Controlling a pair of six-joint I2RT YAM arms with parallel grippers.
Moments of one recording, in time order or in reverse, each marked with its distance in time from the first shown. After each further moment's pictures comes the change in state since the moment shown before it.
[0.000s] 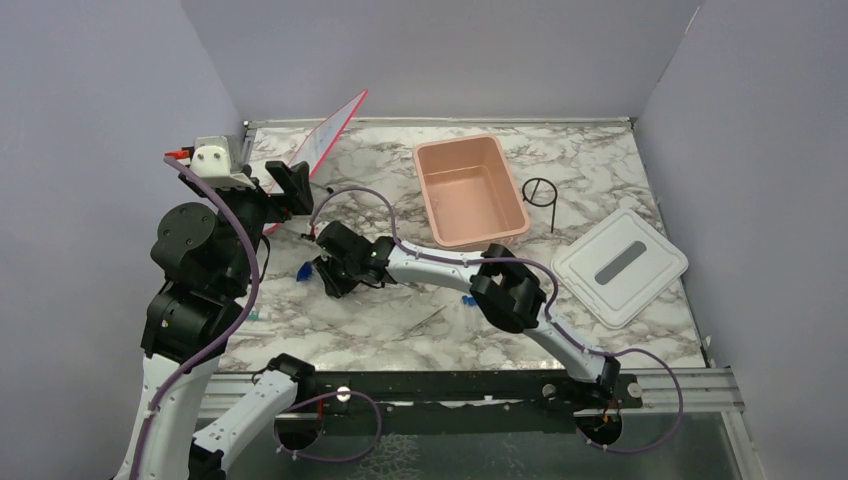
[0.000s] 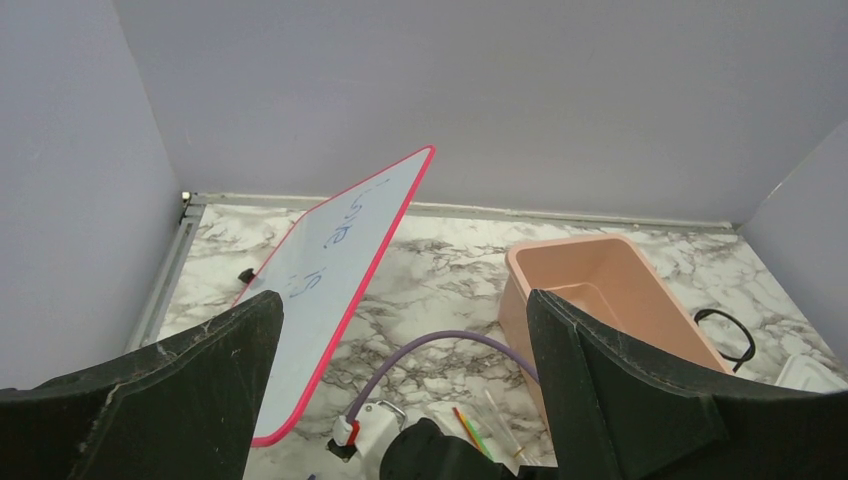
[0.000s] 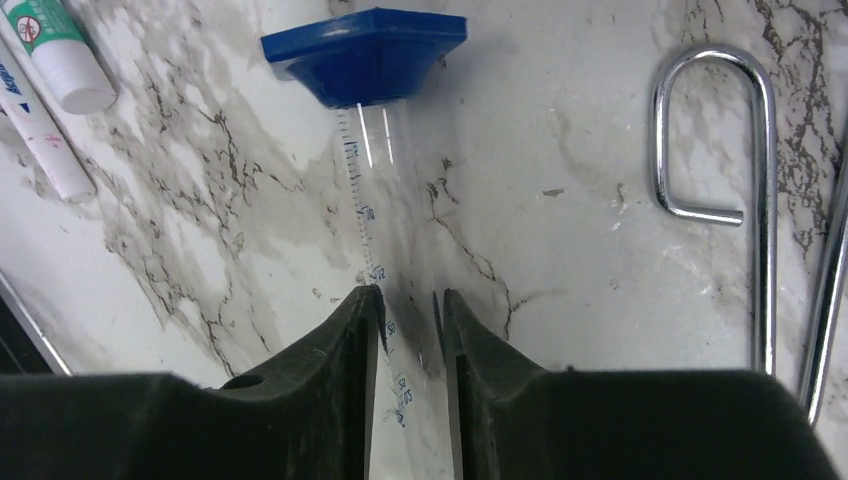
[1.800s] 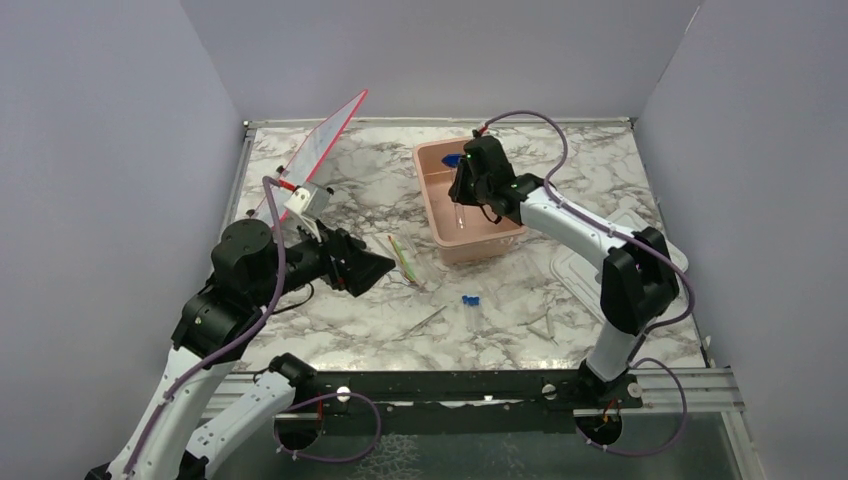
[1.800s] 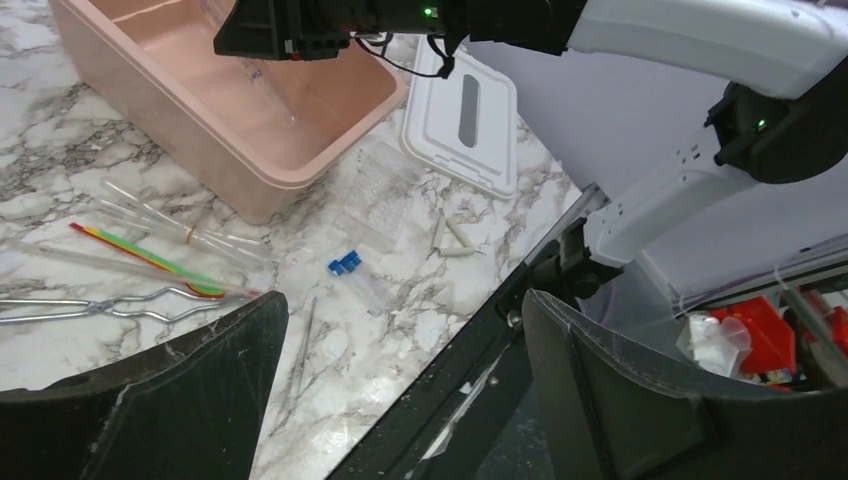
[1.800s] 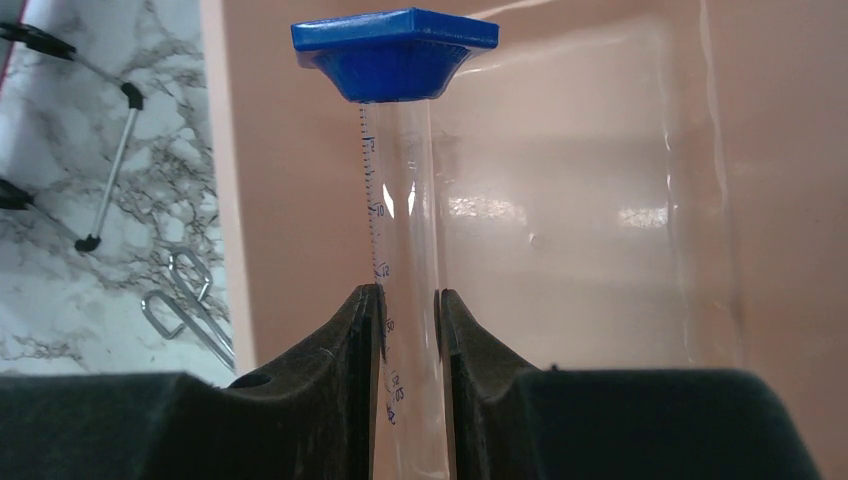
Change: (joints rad) left arm -0.144 -0.098 -0.274 -0.080 0.710 -0.304; right arm -0.524 -0.700 -0.619 0.089 0.262 0.240
